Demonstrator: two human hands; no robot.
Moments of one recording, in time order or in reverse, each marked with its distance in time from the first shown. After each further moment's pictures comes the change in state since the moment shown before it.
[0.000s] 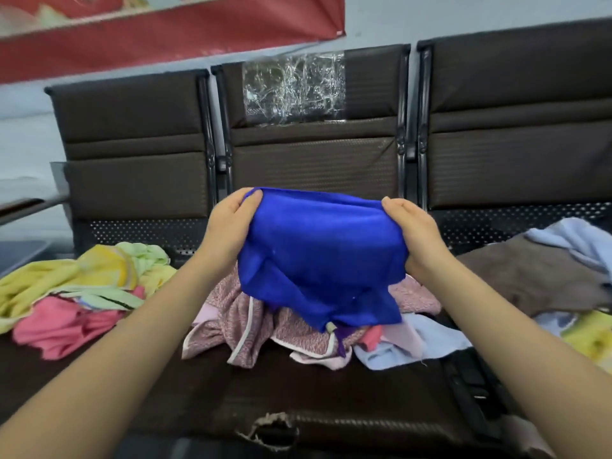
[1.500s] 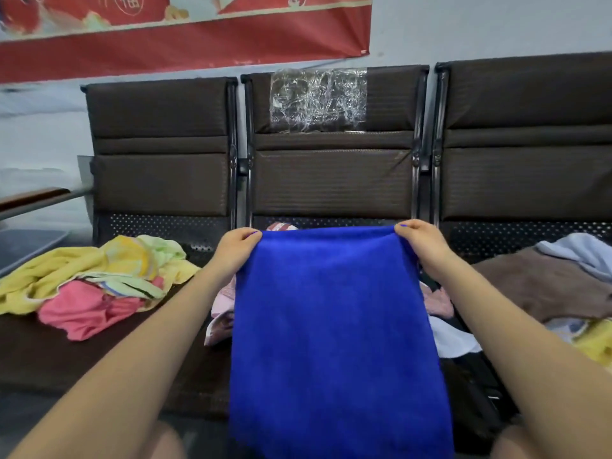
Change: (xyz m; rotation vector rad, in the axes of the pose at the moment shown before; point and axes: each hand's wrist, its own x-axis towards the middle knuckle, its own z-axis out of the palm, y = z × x) left_hand 0.001 -0.070 -0.055 0.440 0.004 -0.246; right_hand 0.025 0.030 -0.003 -0.472 0.110 0.108
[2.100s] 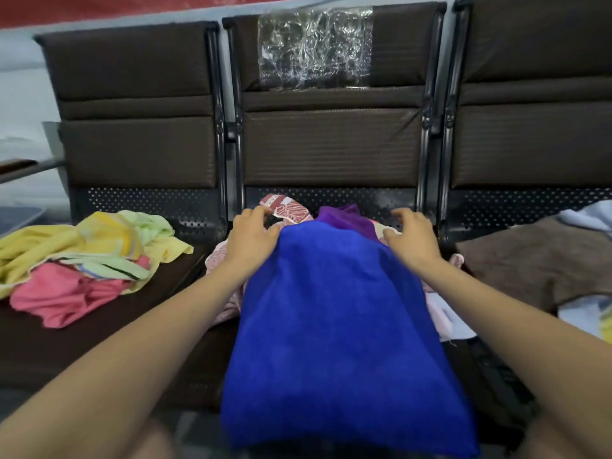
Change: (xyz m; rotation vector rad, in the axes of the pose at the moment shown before) left_hand 0.014 -0.036 0.054 0.407 0.079 0.162; right_hand 0.016 0.066 0.028 -0.727 0.104 -0.236
